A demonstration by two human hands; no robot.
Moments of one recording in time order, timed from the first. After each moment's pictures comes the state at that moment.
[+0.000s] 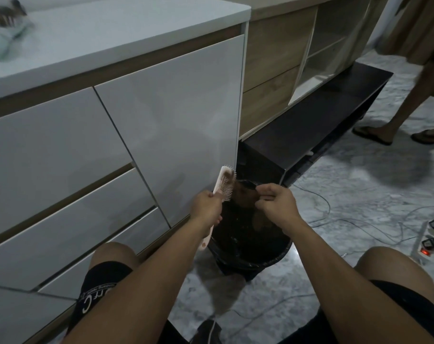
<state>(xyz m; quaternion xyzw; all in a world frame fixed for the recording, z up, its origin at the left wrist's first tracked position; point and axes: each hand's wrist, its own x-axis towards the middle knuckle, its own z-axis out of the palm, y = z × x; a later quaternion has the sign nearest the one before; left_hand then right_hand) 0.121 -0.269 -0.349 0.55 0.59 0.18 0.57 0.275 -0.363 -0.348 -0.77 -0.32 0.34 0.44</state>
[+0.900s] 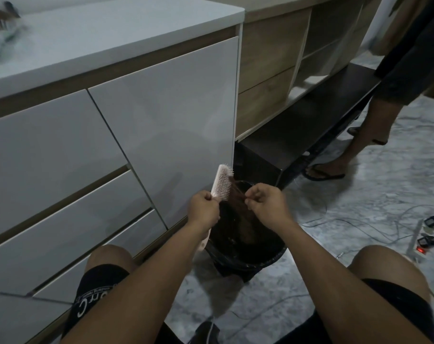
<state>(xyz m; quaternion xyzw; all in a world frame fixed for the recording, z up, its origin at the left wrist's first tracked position) 0.123 -0.276 -0.348 0.55 0.58 0.23 0.55 0.267 -0.356 -0.348 -0.78 -0.39 0.28 0.41</state>
